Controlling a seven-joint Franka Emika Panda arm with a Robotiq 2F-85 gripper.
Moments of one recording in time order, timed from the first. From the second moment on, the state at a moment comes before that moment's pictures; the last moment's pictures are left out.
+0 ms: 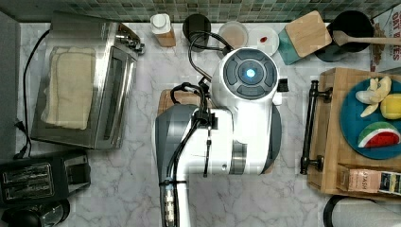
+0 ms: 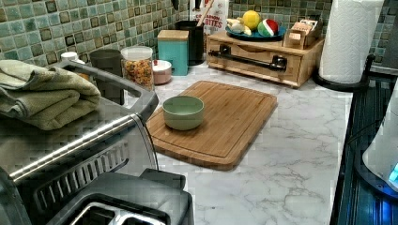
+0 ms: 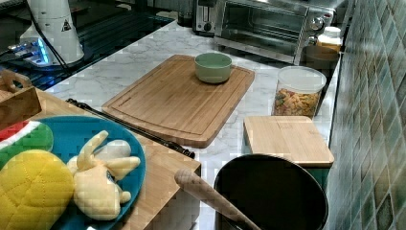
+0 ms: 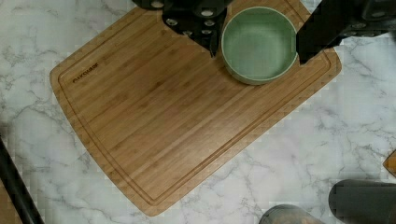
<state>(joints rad) -0.03 0.00 0.00 -1.86 0.03 0.26 -0.14</state>
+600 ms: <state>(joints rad) -0.04 0.01 0.00 -1.87 0.03 0.26 -0.18</state>
